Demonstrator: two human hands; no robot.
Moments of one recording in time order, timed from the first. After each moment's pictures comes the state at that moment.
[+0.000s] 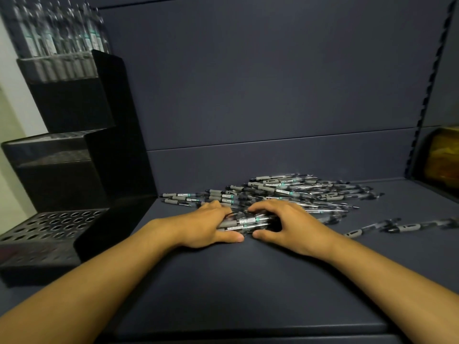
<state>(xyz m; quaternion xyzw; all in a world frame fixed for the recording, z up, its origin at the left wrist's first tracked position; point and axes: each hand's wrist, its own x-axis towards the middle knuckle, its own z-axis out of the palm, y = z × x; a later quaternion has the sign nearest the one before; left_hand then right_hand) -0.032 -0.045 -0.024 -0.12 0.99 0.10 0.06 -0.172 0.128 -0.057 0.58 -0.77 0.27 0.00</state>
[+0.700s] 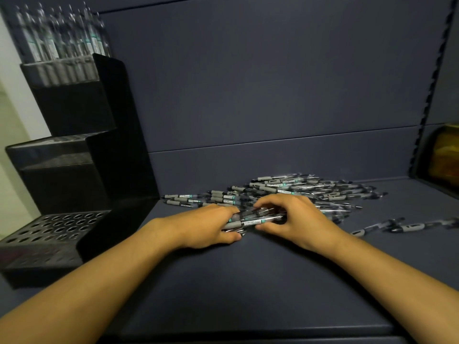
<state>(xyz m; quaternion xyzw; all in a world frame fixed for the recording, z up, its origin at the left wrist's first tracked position) -0.028 -0.030 -0.011 -0.11 0.99 0.04 0.04 -0.175 0.130 -0.049 0.56 -0.75 0.34 0.04</state>
